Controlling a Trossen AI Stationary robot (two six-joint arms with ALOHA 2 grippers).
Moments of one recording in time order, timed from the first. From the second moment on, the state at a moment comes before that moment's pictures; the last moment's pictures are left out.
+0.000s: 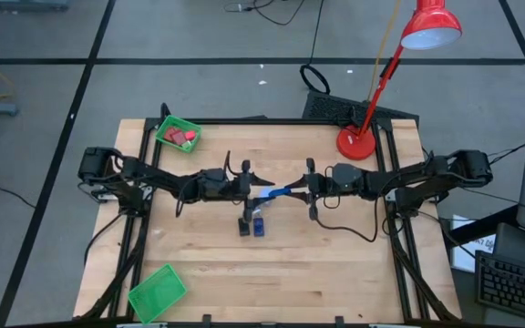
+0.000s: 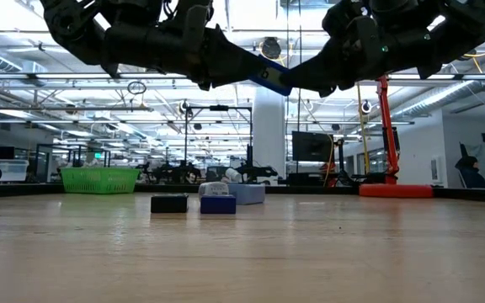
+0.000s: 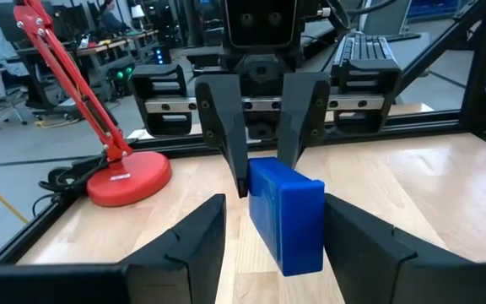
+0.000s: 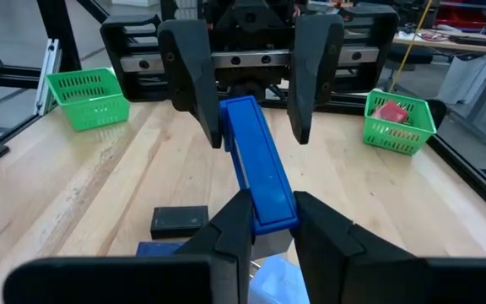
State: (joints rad) left arm 0.00 1.62 0.71 0.81 -0.05 0.13; right arm -0.04 1.33 0.51 0.63 -0.07 -0.08
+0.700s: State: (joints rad) left arm 0.00 1.62 0.71 0.81 -0.04 0.13; right arm -0.04 1.33 0.51 0.62 -0.07 -0.09
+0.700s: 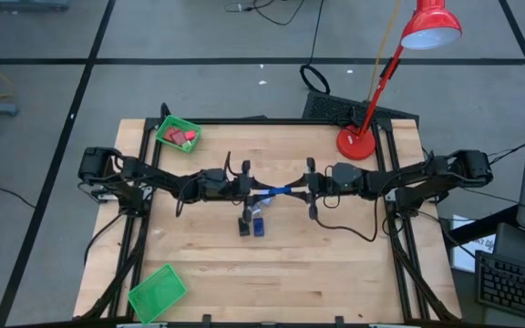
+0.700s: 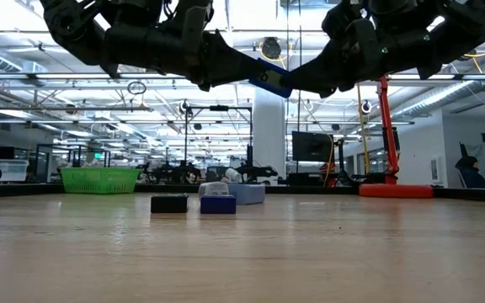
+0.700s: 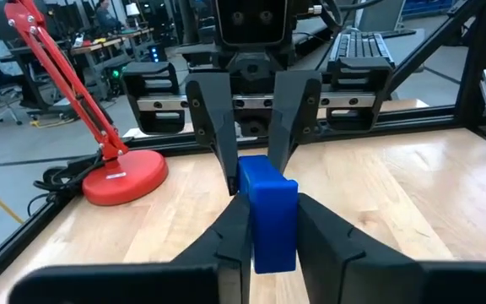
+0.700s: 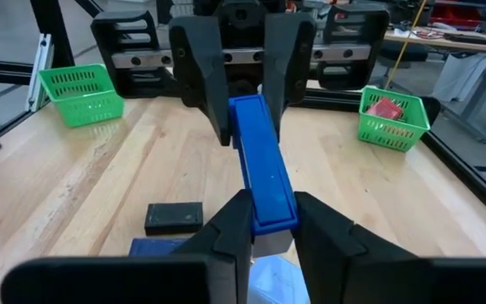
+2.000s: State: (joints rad) left arm -0.57 1.16 0.71 -0.14 -0.20 -0.79; right arm -0.04 0.89 0.51 0.18 -0.07 -0.10
